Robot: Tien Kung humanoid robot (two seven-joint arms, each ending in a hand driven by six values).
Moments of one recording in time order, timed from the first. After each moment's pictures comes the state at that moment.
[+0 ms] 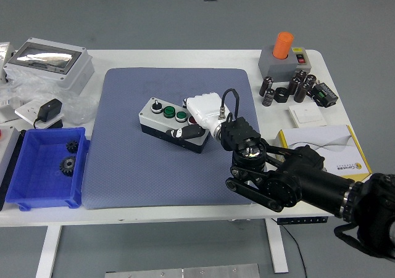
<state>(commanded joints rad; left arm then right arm) -0.01 0.13 -1.93 -0.23 1.81 -0.07 0.21 0.85 0.00 0.30 0.90 -1.97 -0.22 -0.41</state>
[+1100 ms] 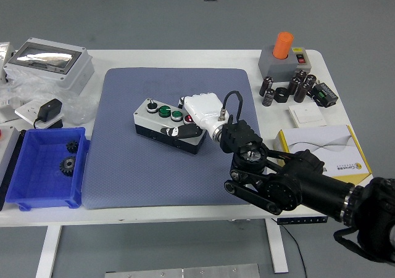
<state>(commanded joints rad) 0.00 0.12 -1.93 -0.23 1.81 -0.05 0.19 0.82 0.00 0.32 0.92 -1.94 -0.29 -0.38</state>
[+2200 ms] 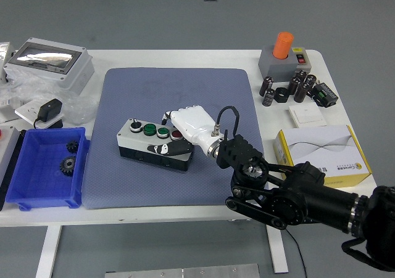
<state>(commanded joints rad) 0.00 0.12 -1.93 -0.23 1.81 -0.05 0.18 0.77 -0.05 0.27 1.04 -1.94 -0.36 -0.27</state>
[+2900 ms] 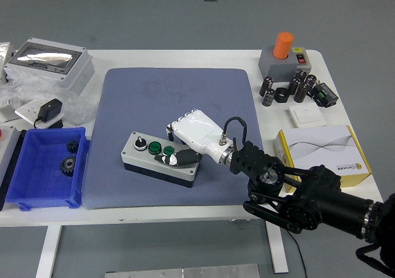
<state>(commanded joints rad) 0.00 0.11 -1.93 -0.23 1.81 -0.05 0.18 0.72 -0.11 0.29 1.01 -2.13 -0.41 -0.08</state>
